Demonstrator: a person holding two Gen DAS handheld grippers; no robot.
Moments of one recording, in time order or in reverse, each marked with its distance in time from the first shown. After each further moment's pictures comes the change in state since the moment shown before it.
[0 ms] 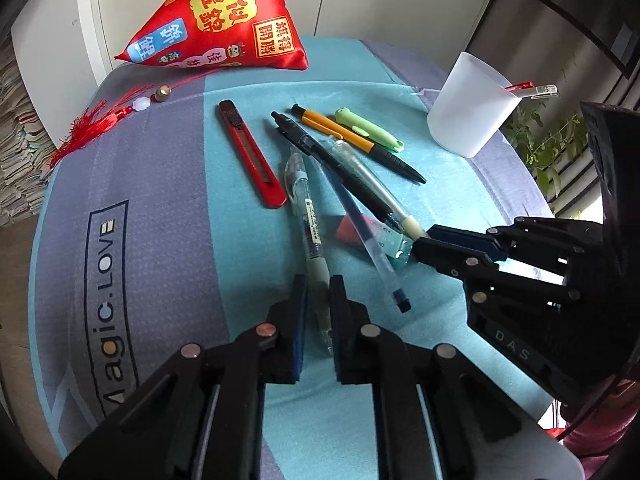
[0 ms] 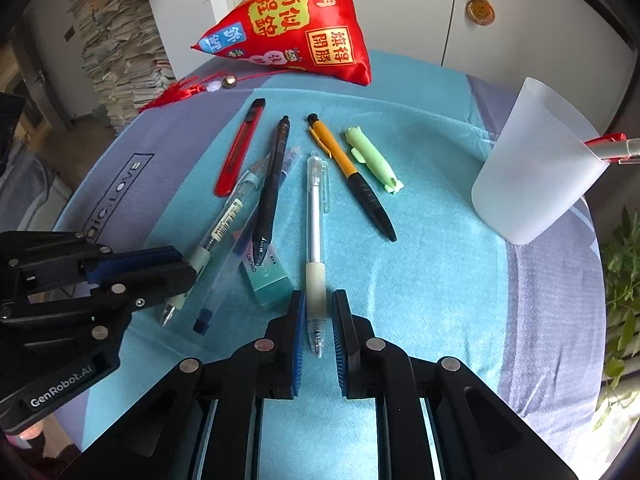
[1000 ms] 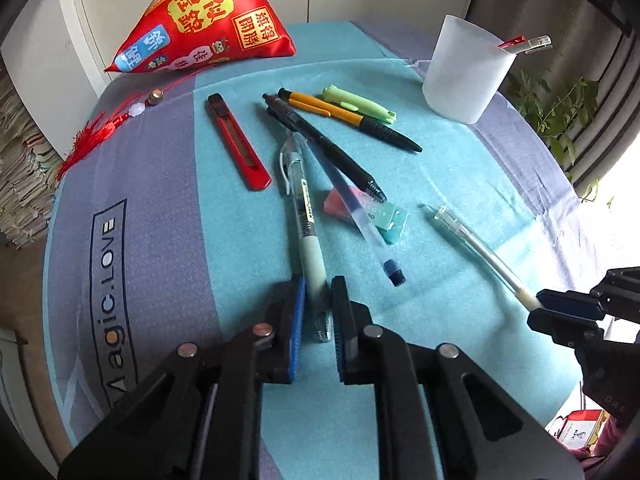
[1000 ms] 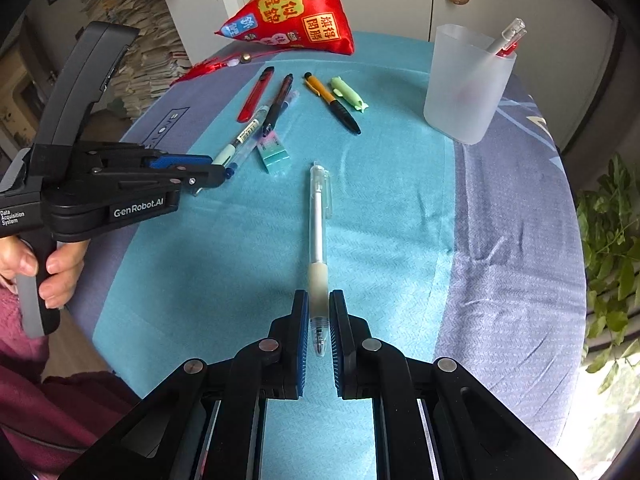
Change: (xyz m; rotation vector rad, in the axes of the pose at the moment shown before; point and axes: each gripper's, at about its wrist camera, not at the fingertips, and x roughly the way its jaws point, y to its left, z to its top) left arm 0.016 -0.016 -0.011 0.080 0.048 0.080; right arm -0.059 -0.021 -0.082 0.026 0.032 0.064
